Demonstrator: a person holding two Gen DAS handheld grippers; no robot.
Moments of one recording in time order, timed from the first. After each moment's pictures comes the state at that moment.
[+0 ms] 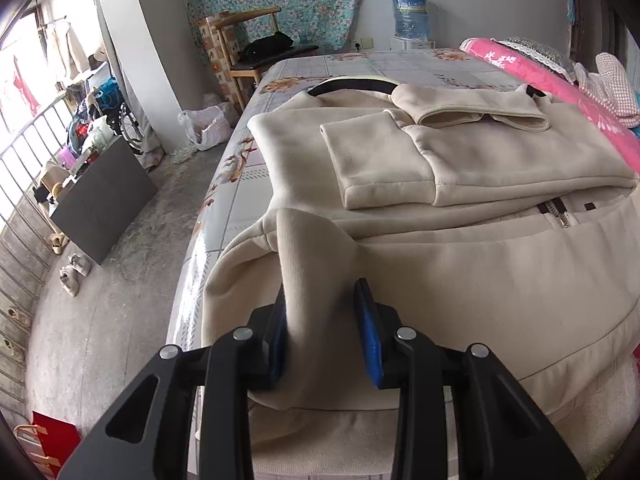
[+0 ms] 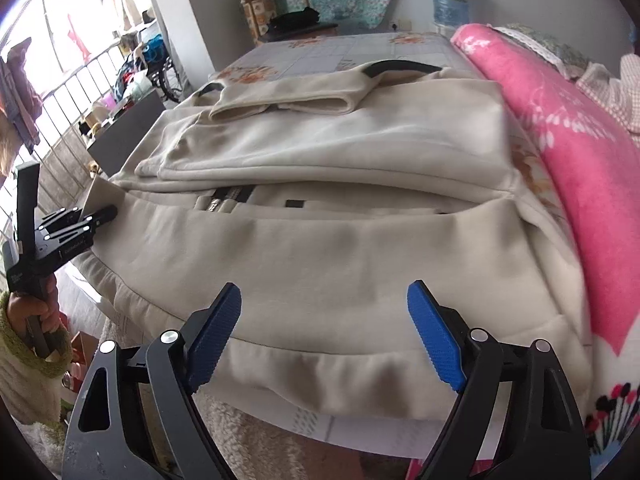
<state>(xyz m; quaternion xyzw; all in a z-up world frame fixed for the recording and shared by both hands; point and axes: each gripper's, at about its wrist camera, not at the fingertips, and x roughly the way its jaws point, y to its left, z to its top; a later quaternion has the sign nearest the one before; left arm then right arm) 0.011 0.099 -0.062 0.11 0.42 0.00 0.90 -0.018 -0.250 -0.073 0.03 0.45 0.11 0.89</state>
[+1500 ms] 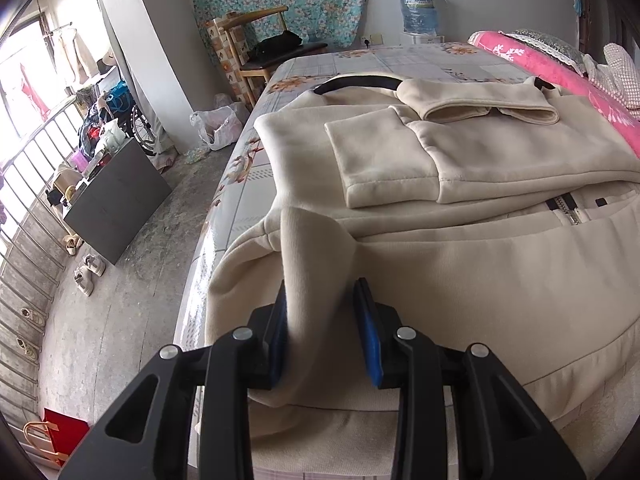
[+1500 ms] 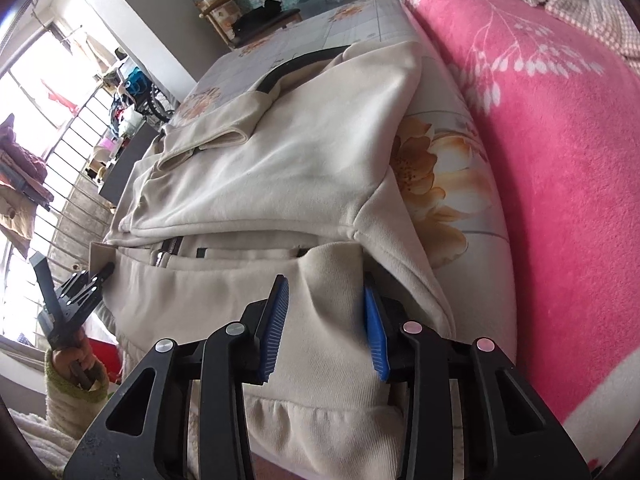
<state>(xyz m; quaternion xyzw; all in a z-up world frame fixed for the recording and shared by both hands) 0.013 0.090 -0.062 0.12 0.43 0.02 0.90 0.030 -0.354 -0.078 0.14 0.51 0.15 0.84</state>
